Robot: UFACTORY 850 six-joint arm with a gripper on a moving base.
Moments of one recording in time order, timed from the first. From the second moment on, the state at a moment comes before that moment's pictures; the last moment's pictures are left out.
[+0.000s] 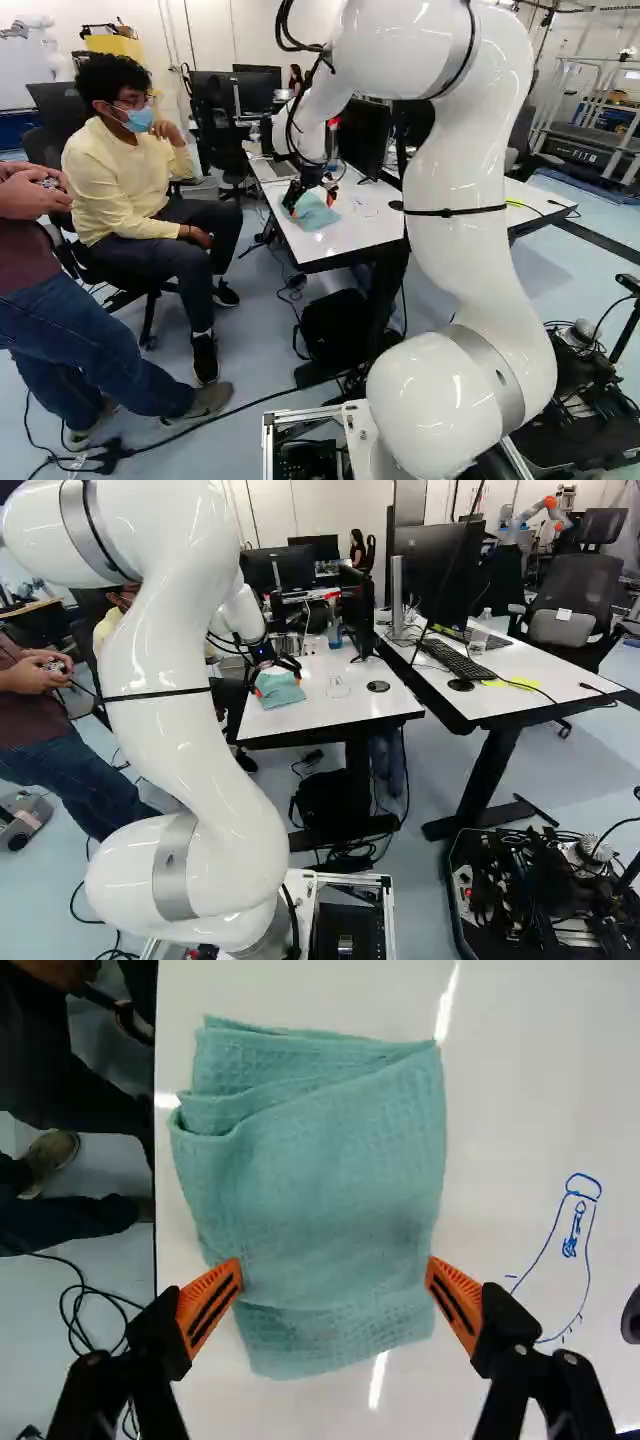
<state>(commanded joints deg) 13.1 -28.1 -75.0 -11.0 -35.5 0.0</state>
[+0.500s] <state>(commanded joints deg) 12.0 -33.4 -82.6 -11.0 -31.5 0.0</state>
